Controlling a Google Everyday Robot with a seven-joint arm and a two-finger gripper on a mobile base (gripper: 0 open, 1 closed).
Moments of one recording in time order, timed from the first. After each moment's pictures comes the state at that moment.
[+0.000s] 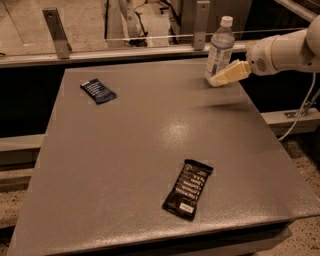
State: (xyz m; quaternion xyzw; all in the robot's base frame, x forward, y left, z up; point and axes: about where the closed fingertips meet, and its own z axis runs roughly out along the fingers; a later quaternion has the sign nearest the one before) arm 0.707 -0.226 0.910 -0.38 0.78 0.10 0.48
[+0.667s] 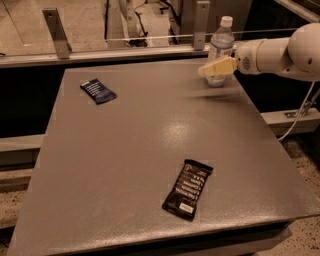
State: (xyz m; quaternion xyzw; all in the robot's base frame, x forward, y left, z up) arm 0.748 -0.210 0.905 -0.30 0.78 0.15 0.53
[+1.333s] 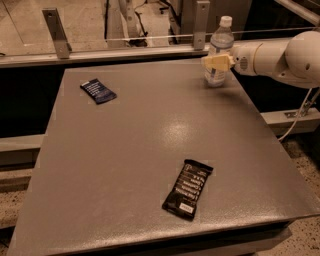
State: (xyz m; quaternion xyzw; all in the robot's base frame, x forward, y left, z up) arm 0.757 -0.205 0.906 -0.26 0.77 0.18 0.56
